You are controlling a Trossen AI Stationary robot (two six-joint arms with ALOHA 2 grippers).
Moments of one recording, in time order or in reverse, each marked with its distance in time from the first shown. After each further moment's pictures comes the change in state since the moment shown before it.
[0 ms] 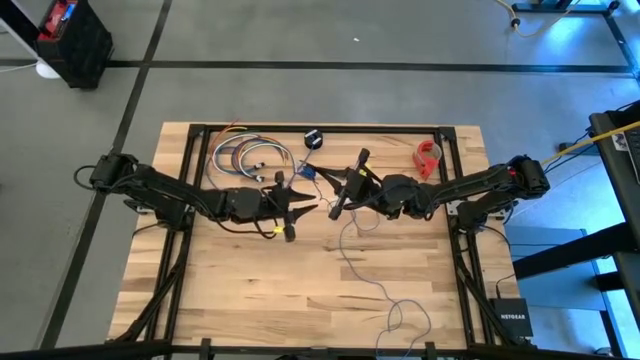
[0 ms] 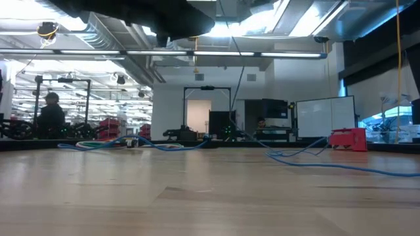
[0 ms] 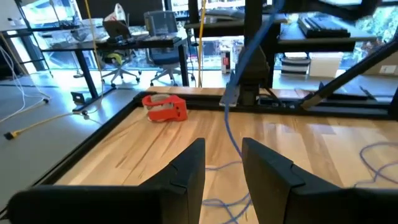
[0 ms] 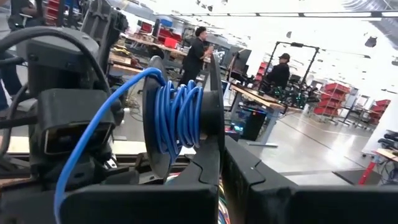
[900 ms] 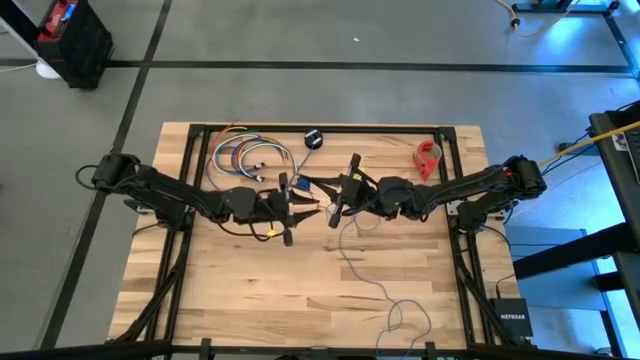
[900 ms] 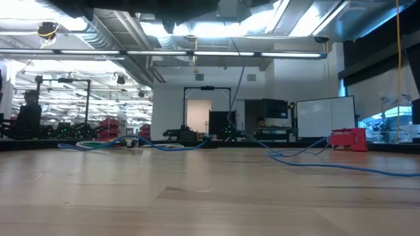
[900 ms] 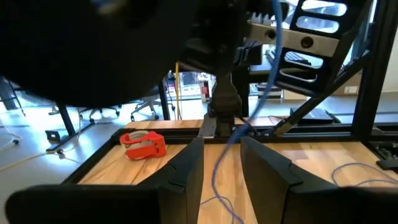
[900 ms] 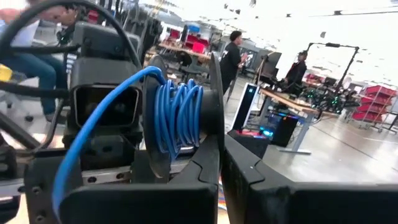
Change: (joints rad) left arm -0.015 0.019 0.002 0.156 0.094 0.090; right arm 0.000 0.030 -0.002 0.012 -0.129 0.053
